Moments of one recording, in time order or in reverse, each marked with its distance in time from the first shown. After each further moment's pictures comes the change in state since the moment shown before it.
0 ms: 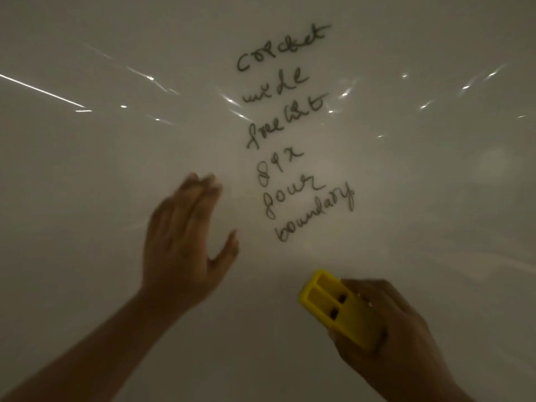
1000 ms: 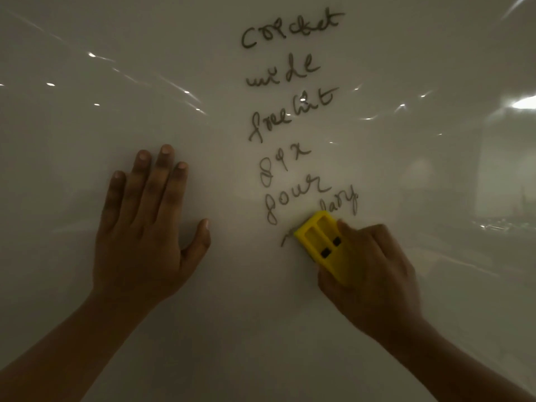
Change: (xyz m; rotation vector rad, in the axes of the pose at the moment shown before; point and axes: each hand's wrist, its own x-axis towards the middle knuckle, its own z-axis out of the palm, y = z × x) left_hand -0.005 -0.062 0.036 0.203 -0.041 -0.051; right_hand 0.074 -0.017 0.044 -0.410 0.175 -0.064
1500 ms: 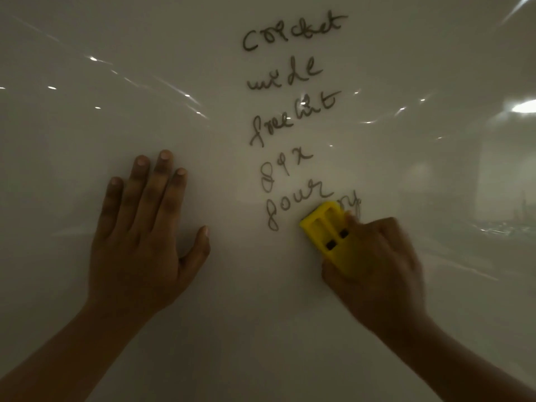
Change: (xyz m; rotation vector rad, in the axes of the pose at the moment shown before) left_hand 0.001 0.001 0.000 -0.012 -0.007 0.009; right_hand 0.015 0.005 0.004 -0.017 0.116 -0.027
